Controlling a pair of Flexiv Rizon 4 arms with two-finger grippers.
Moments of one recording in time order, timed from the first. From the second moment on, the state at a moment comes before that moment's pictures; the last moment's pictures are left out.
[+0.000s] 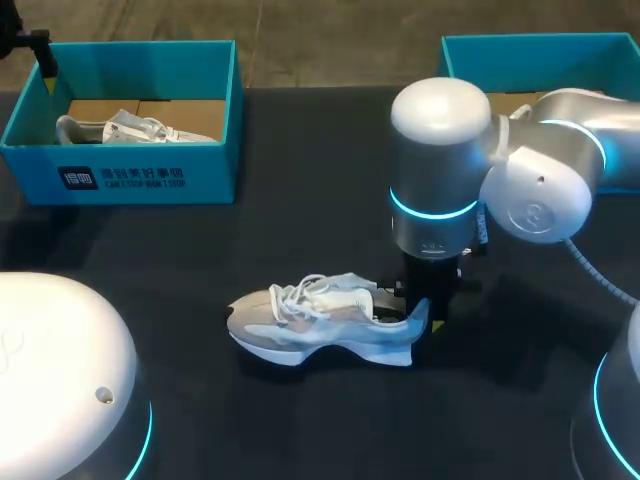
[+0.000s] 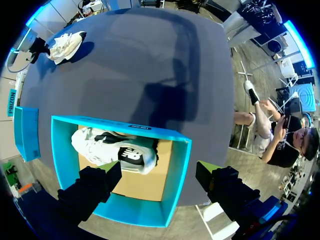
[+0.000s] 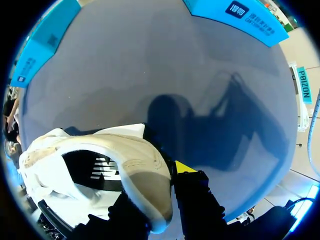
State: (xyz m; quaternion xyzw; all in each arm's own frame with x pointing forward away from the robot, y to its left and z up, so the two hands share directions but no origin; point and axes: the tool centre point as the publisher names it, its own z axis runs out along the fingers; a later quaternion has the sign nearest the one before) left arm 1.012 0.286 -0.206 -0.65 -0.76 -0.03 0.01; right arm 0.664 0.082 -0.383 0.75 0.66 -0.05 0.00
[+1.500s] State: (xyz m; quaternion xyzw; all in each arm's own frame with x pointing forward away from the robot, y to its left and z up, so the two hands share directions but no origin) left arm 1.012 0.286 -0.206 -0.65 -0.76 -0.03 0.01; right arm 0.667 0.092 -0.391 0.76 0.65 -0.07 0.04
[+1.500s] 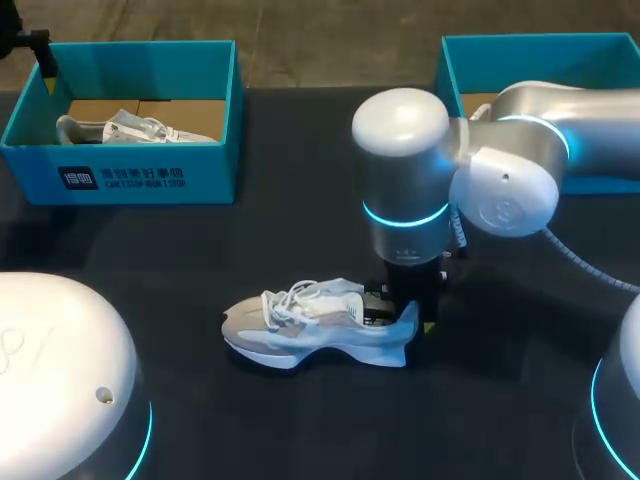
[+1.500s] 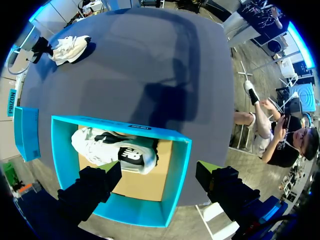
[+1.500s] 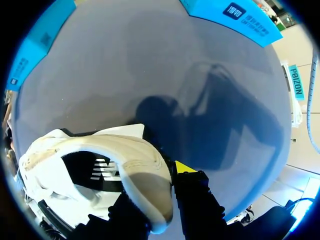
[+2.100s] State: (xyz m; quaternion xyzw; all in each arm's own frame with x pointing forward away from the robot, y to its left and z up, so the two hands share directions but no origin) left arm 1.012 0.286 -0.206 -0.65 -0.76 -0.03 0.01; right arm 0.662 0.098 -0.384 0.75 0.65 -0.06 0.04
